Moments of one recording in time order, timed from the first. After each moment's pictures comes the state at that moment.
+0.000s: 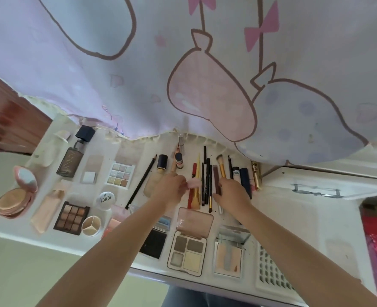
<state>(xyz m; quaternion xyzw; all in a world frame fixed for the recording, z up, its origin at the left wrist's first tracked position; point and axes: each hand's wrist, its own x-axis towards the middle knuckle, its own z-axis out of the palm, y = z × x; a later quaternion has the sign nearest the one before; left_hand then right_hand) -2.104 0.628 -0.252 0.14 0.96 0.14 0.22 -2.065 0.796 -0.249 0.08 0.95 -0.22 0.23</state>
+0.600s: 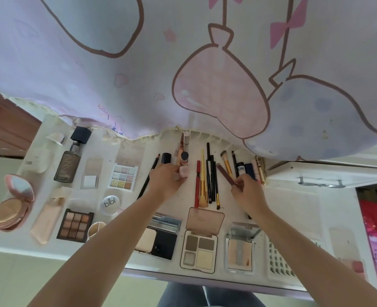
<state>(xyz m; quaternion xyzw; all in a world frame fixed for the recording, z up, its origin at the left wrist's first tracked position) -2.131 0.606 -0.256 0.11 0.96 0.18 0.19 -2.051 0.795 -0.245 0.24 0.89 -0.37 0.14</state>
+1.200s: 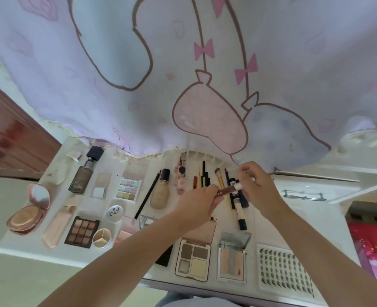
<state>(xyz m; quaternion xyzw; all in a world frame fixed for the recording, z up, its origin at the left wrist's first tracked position) -2.061 0.657 -0.158 0.33 0.90 0.21 0.18 -2.036 0.808 -0.135 0.10 0.83 -0.55 0.00</state>
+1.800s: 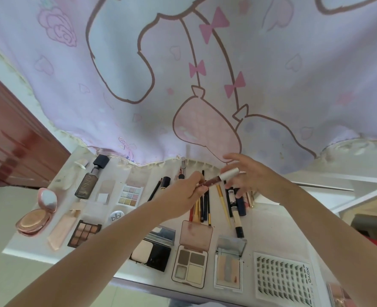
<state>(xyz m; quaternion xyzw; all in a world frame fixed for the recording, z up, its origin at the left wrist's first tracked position) -2.069 0.636 -0.113 0.28 0.90 0.26 0.20 -2.053 0.836 -0.093 -0.02 0.73 -0.65 0.22</state>
